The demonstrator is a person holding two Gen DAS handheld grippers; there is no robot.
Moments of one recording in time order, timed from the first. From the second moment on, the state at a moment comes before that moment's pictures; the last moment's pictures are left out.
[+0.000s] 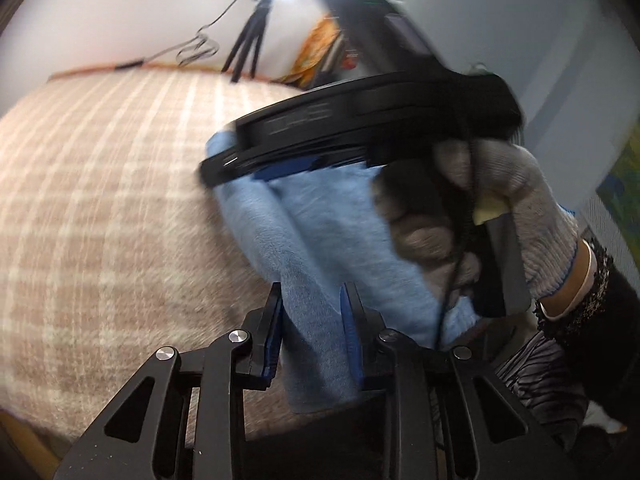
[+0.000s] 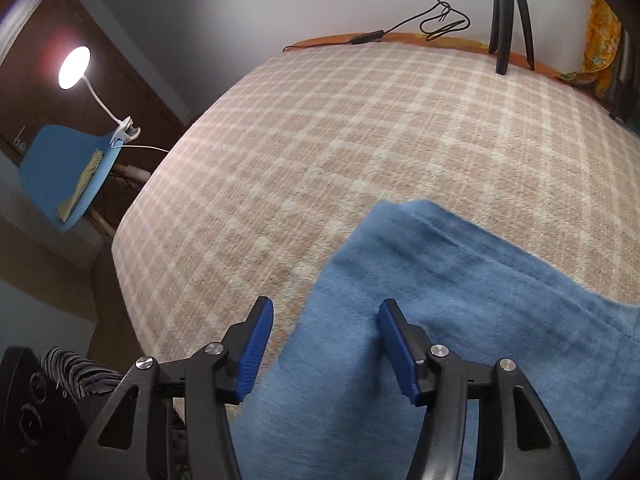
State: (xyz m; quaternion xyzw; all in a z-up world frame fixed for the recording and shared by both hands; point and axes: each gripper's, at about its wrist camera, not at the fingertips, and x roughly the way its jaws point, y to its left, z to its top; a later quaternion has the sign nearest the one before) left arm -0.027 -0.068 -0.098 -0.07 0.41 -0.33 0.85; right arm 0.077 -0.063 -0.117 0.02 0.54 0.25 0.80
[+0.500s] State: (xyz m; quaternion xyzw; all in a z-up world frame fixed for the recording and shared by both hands) left arm -0.043 -0.081 -0.096 -0.04 0.40 -0.30 0.87; right arm 0.075 -0.071 -0.132 -0.02 0.54 0.22 0.81
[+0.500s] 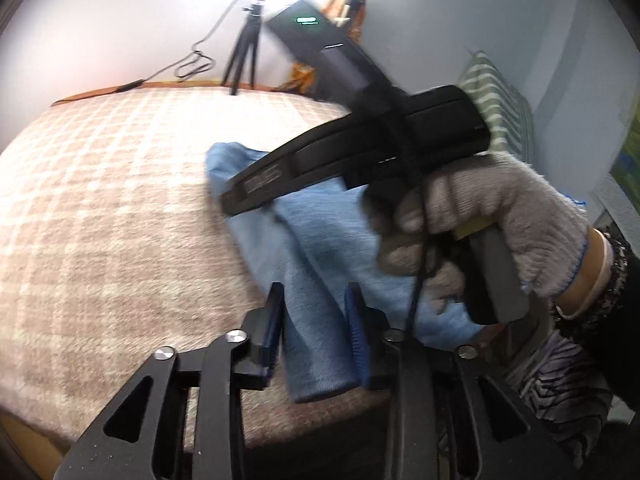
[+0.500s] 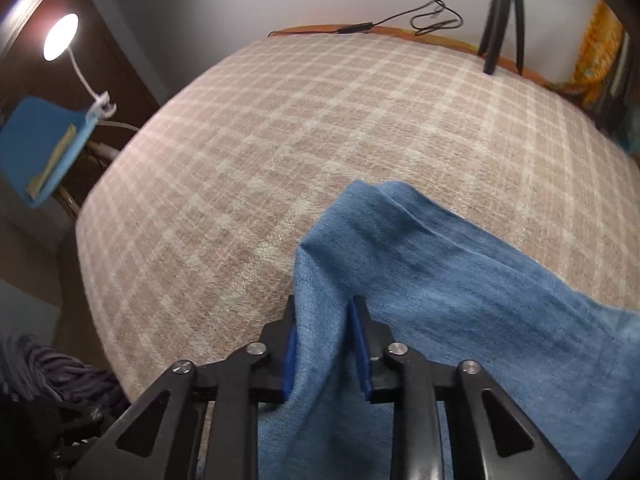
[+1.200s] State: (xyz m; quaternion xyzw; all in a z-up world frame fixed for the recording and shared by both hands) left arm -0.036 -0.118 -0.078 -0.08 0.38 -0.37 0.84; right arm 0.046 -0.174 -0.076 0.19 0.47 0.22 0.83
